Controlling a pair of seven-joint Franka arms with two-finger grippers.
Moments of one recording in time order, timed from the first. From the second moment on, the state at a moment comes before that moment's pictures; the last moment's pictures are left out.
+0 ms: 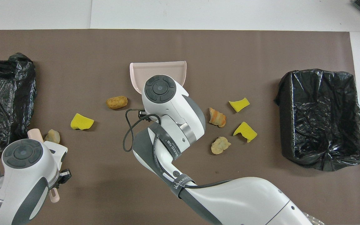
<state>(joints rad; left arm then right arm) -0.17 -0.34 -0.04 -2.53 0.25 1.78 -0.71 0.60 0.63 0.07 -1.35 0.06 1.97 0.66</state>
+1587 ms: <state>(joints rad) -0.27 -0.27 -0.05 -2.31 0.15 1.74 -0.27 0.43 0.36 0.05 -1.61 0.01 1.84 -0.57</state>
